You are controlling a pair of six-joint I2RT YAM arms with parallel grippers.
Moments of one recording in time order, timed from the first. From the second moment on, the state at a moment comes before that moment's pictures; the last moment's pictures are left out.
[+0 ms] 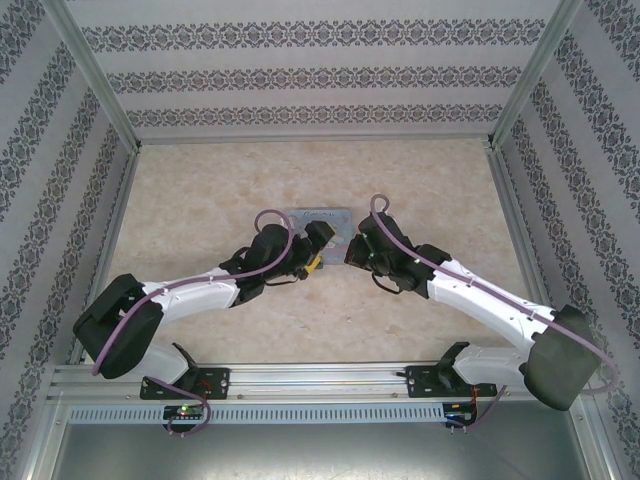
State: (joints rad) left arm -0.73 1.45 0.70 0.37 0.13 -1.50; right arm 0.72 1.21 0.85 -0.43 0.09 0.96
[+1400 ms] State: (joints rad) left arm -0.77 1.69 0.71 0.82 -0.02 -2.01; right arm 0.73 1.25 0.92 -0.25 0.12 1.10
